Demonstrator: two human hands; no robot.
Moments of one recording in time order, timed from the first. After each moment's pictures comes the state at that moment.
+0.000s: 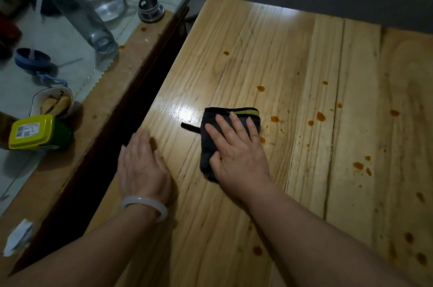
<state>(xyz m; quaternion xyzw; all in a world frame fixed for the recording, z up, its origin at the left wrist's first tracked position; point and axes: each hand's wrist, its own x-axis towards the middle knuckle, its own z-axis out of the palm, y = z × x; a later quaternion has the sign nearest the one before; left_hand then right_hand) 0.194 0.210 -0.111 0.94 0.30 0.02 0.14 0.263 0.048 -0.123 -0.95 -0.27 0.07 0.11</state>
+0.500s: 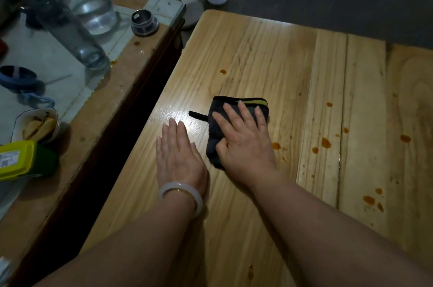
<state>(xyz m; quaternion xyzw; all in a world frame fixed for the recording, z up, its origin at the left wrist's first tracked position) 0.284 0.170 -0.140 0.96 0.25 0.02 0.15 0.346 0.052 -0.128 -0.96 -0.24 0.05 0.11</state>
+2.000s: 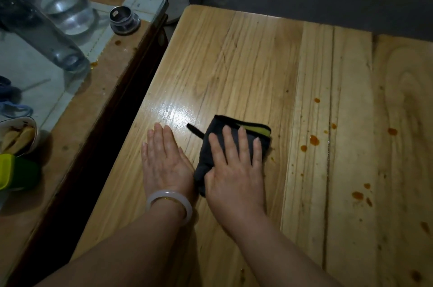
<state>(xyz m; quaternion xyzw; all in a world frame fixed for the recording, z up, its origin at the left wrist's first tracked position) 0.289 0.175 -0.152 0.96 0.25 0.03 0.10 0.291 0.055 -0.122 -0.98 -0.14 0.08 0.10</state>
